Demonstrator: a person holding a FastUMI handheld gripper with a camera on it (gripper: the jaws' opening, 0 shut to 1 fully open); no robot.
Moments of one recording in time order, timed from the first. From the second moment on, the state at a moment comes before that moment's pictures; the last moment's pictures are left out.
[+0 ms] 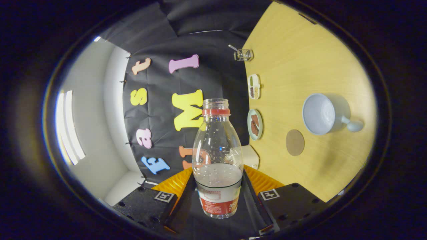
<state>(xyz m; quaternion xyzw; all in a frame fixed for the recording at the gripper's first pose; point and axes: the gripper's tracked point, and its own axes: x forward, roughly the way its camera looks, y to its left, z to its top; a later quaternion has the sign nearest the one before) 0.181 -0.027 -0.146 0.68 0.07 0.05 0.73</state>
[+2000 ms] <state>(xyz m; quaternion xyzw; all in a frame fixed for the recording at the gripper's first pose) 0.302 -0.011 -0.228 0.00 0.04 0.02 1.00</state>
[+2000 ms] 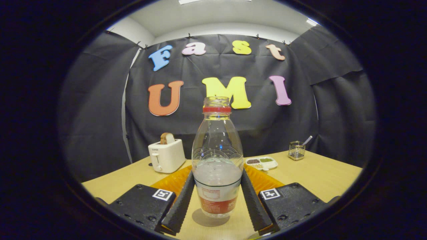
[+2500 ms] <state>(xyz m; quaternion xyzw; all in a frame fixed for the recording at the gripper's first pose) 0.312 -0.005 -0.267 0.01 0.06 0.01 1.00</state>
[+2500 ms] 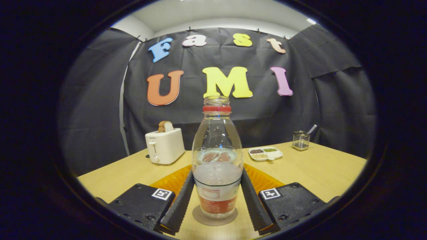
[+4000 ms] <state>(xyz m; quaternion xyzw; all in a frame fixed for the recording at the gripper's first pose) 0.235 -0.013 -0.193 0.00 0.05 0.01 1.00</state>
